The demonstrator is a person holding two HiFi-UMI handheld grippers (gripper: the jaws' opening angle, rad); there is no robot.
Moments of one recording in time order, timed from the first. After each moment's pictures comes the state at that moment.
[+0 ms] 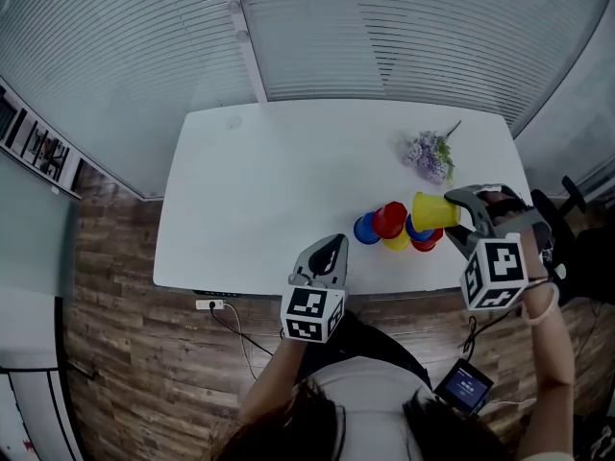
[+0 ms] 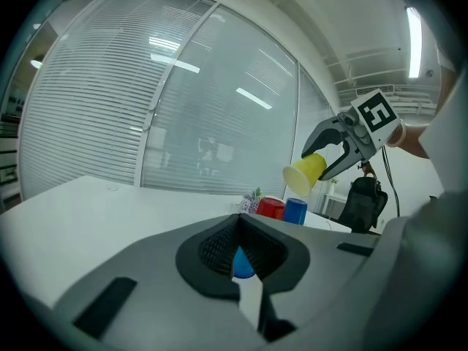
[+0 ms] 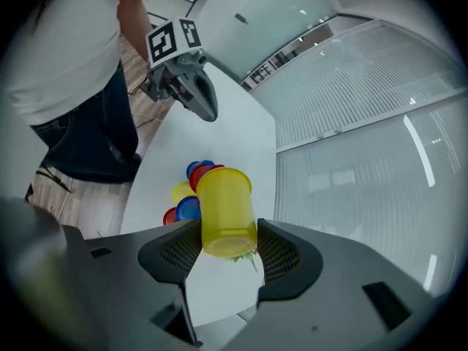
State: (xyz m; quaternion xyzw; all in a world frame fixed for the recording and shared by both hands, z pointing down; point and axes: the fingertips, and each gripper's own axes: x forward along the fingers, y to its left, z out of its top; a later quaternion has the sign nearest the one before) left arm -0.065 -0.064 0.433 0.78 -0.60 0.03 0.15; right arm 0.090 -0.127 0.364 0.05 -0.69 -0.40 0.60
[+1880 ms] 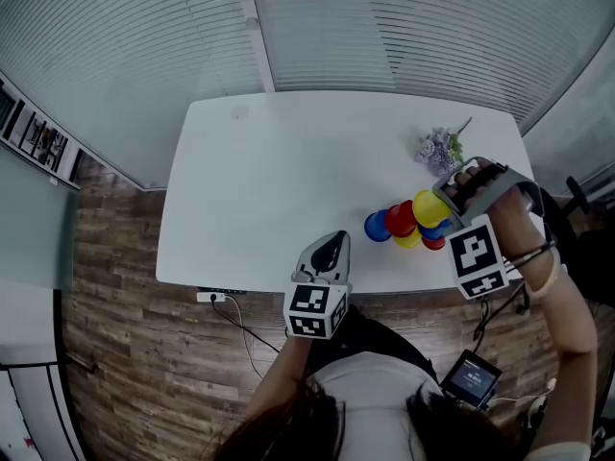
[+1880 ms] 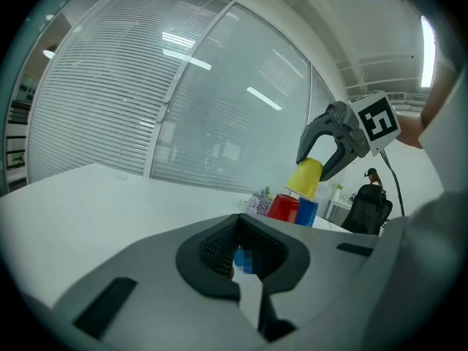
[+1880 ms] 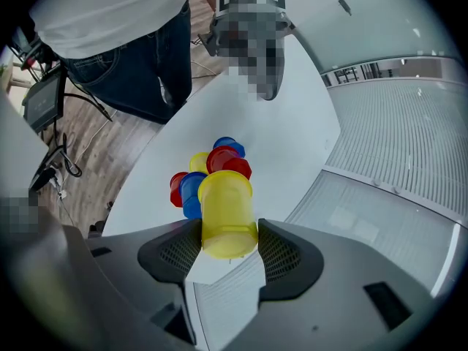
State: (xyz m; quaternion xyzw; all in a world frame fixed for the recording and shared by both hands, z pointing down) left arm -0.088 -0.065 0.449 0.77 -0.62 0.01 0.18; right arm 0.060 -0.143 0.386 -0.15 -0.48 -0.53 0.69
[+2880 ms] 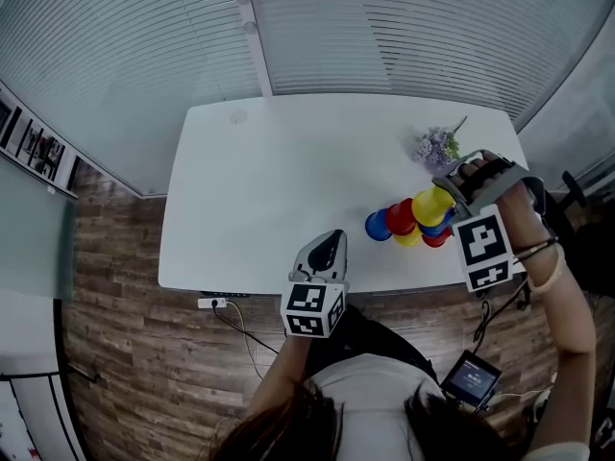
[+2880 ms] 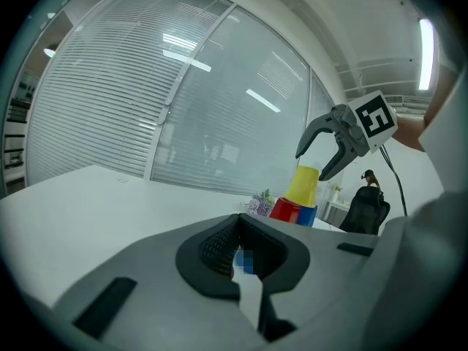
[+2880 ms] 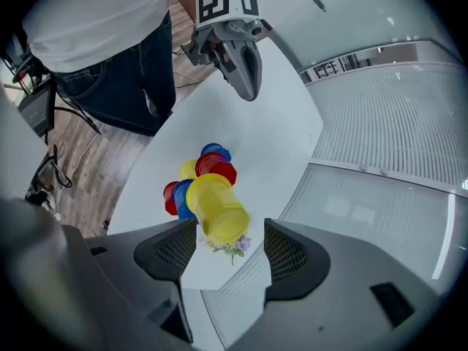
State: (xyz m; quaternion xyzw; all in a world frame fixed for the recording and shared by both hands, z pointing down) left arm -0.103 -0.060 0.444 0.77 -0.61 0.00 0.18; right arm 0.048 -0.139 0.371 -0.10 -0.53 -0.50 0.68
